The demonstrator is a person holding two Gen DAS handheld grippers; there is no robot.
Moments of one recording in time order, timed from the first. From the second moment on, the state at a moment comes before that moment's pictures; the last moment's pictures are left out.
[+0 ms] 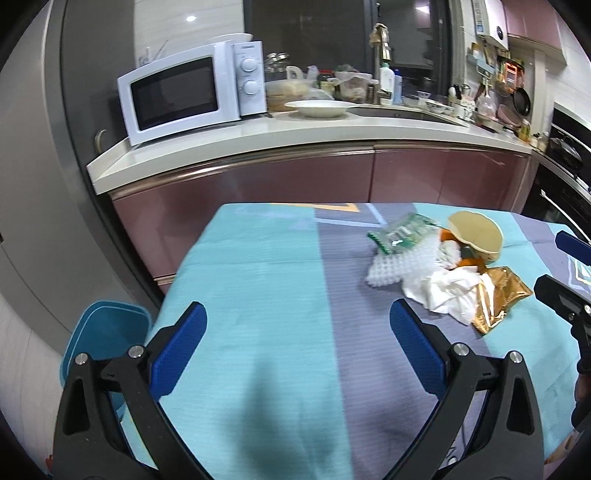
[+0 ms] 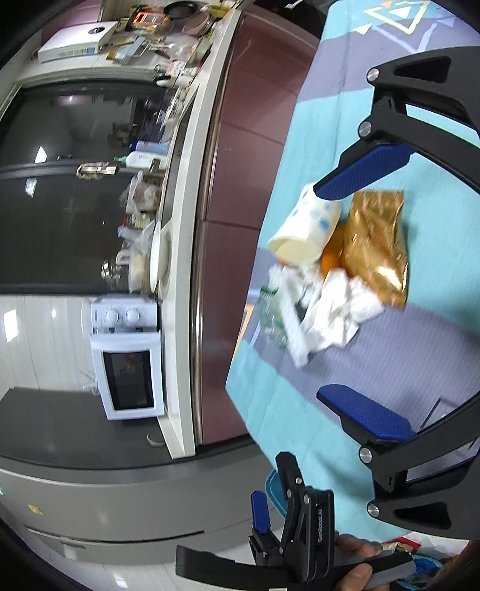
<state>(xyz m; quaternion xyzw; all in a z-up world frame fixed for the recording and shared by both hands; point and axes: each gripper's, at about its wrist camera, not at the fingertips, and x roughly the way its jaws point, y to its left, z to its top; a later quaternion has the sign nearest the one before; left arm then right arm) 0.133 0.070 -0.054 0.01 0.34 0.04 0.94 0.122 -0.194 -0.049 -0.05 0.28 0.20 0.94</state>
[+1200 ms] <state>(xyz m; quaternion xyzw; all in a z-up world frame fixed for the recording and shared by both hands) 0.166 0.020 -0.071 0.02 0.36 -0.01 0.93 0.131 -0.244 -0.065 -0.04 0.30 0.15 0.94</state>
